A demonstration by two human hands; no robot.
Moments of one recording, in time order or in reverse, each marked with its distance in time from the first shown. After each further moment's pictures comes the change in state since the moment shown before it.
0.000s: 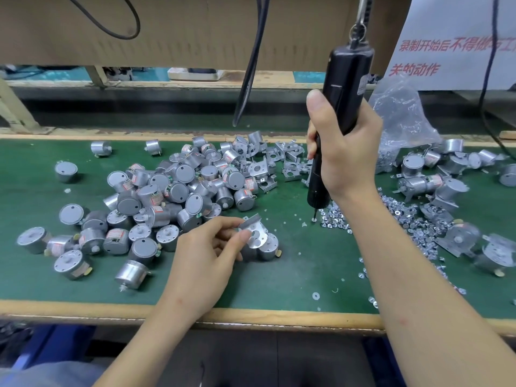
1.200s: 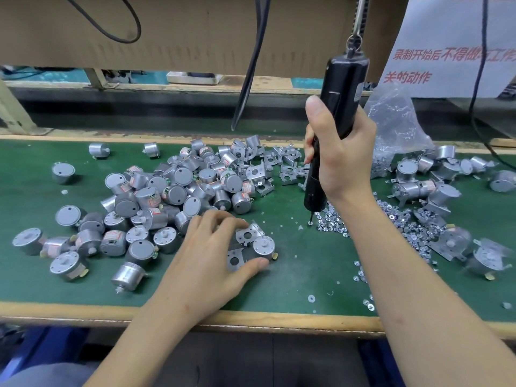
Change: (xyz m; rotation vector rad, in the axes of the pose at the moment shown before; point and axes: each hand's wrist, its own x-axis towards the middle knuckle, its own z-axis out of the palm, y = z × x) left_hand 0.002 0.007 -0.010 0.570 -0.152 0.214; right_hand 0.003 0.004 -0.001 0.043 -0.011 0.008
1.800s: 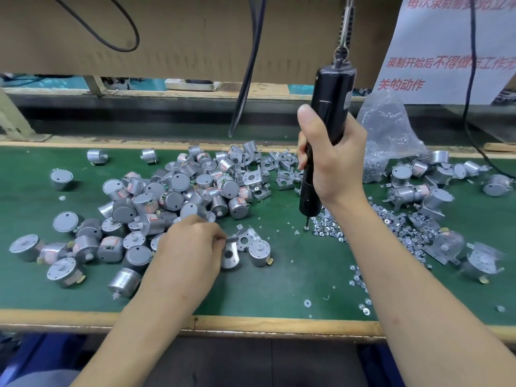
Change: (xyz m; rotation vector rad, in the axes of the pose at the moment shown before) left_hand 0.015 0.003 -0.017 0.143 0.064 -0.194; right_hand 0.003 0.002 -0.001 0.010 -0.046 -0.010
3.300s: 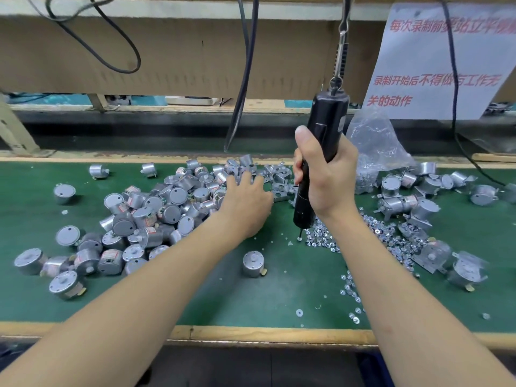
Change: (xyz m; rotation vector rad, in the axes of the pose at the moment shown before) left_hand 0.118 0.054 0.055 0.692 -0.138 0.381; right_hand -0.001 -0.003 -0.006 0.049 0.029 0.030
